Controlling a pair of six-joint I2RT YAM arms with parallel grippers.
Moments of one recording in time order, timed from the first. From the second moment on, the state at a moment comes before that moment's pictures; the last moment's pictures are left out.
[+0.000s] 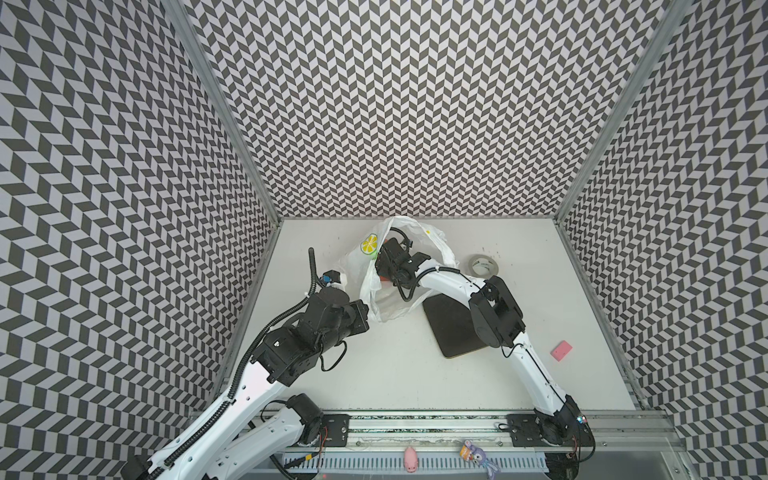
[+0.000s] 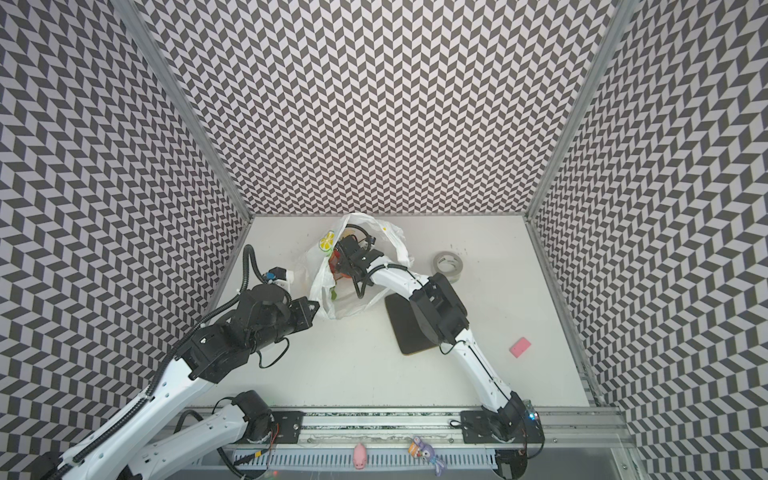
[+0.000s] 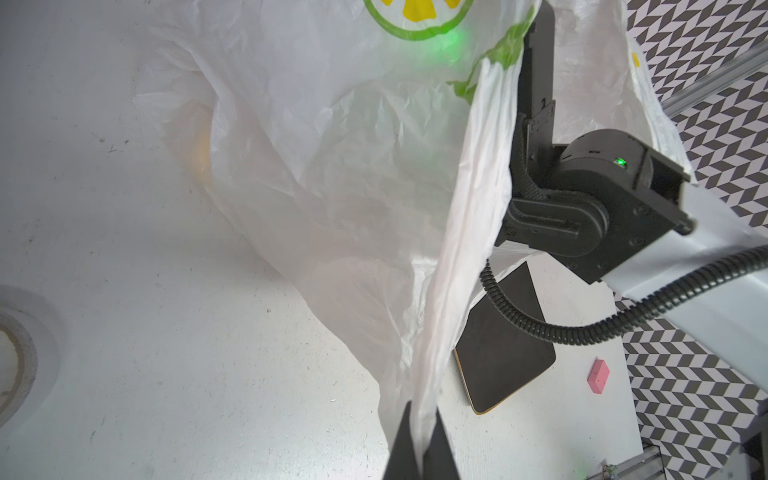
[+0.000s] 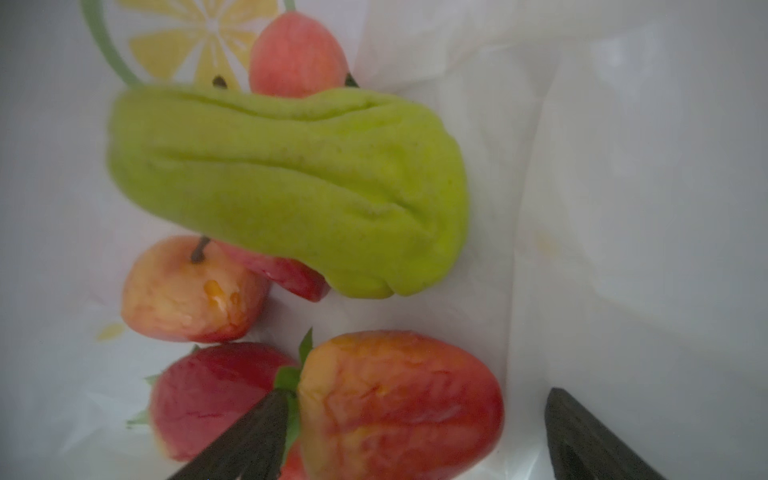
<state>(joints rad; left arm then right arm) -0.68 0.79 0.88 -0.73 -0.12 -0.82 0.77 2.46 2.08 -0.55 0.18 1.02</state>
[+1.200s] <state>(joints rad) -0.68 0.79 0.82 -0.68 -0.11 -0.84 0.73 2.36 2.07 -0.59 0.12 1.03</state>
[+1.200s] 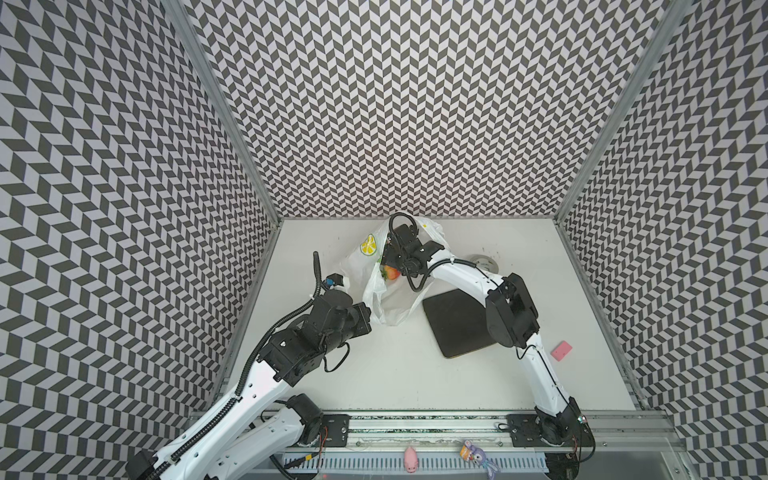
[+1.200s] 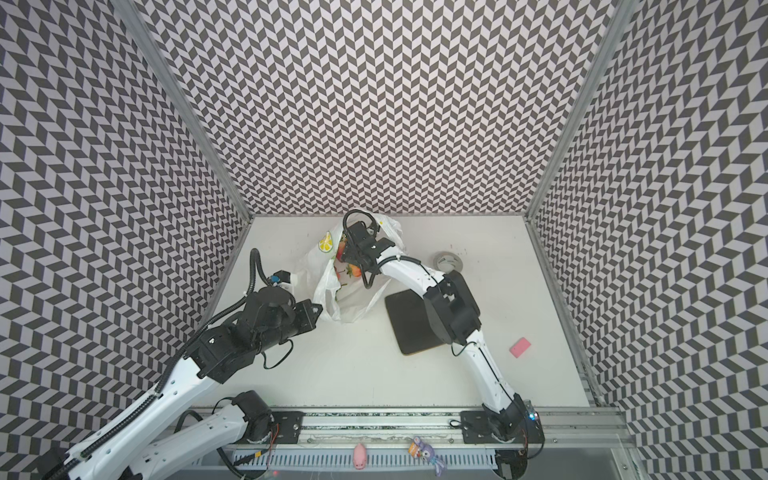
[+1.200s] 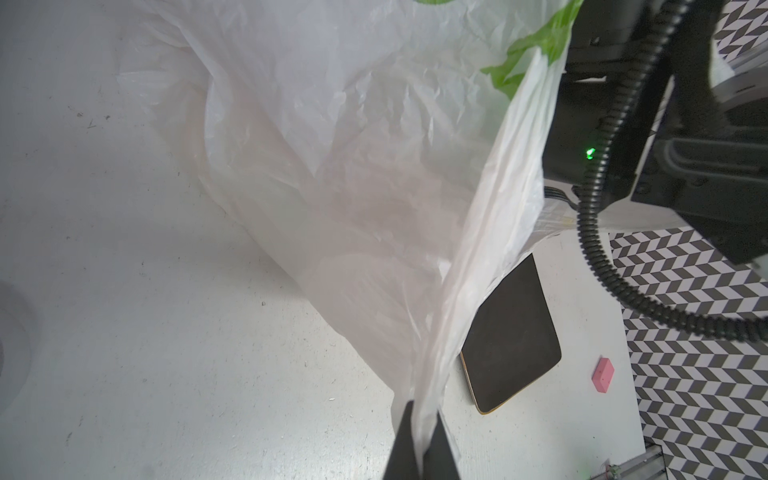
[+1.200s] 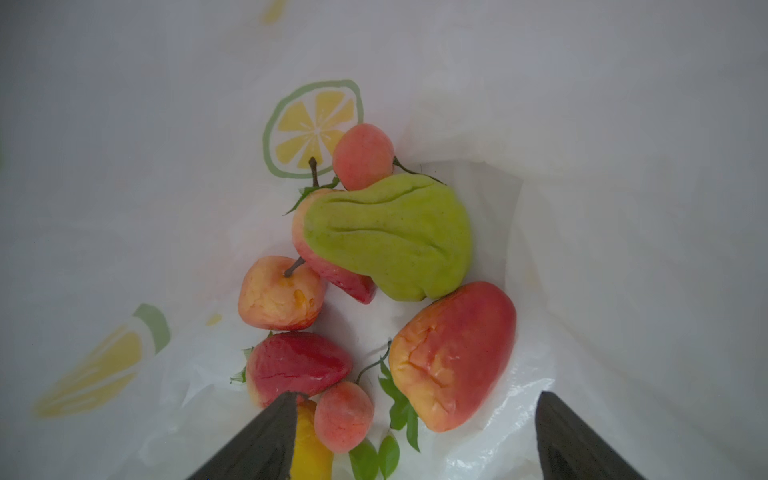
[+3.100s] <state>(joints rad) -0.68 0.91 0.92 -0.74 -0.10 -0.78 0.78 2.59 2.30 -0.70 0.50 0.82</state>
